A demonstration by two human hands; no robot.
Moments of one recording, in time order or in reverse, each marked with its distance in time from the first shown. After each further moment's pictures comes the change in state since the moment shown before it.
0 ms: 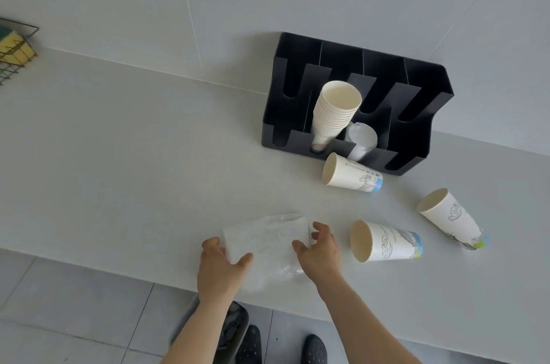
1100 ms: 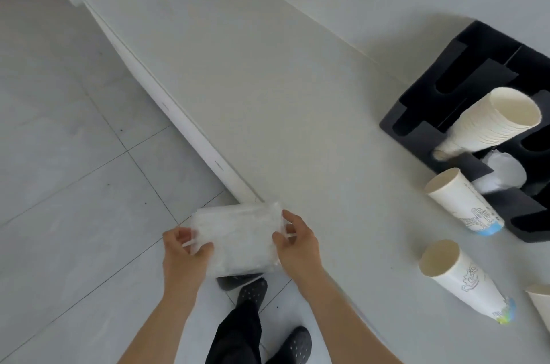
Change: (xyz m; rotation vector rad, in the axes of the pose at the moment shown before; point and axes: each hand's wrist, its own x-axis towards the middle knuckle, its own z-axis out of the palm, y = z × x) left_hand -0.130 -0.166 -0.032 -0.691 0.614 -0.293; right_hand -0.091 0.032 0.076 -0.091 -0.641 -0.398
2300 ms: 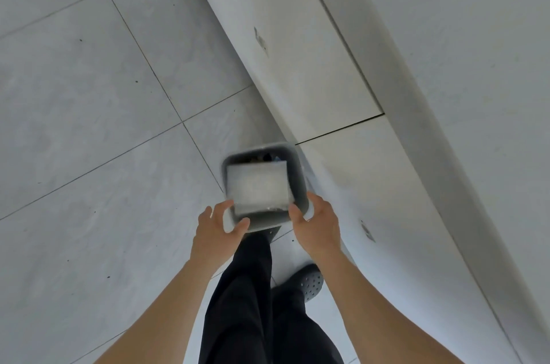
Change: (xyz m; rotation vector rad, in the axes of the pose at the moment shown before) left_hand 0.173 -0.278 0.058 0.517 -0.383 -0.320; right_hand 0.180 0.213 0.158 -0.599 -0.153 0.255
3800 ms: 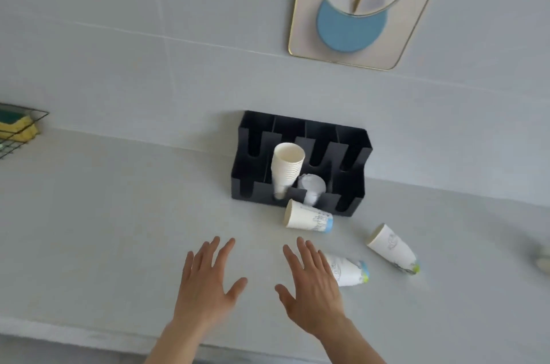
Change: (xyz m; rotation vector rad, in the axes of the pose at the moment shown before) left_hand -0.328 0.375 -0.004 0.908 0.096 1.390; right_hand -0.330 0.048 -0.322 -0.247 0.835 -0.033
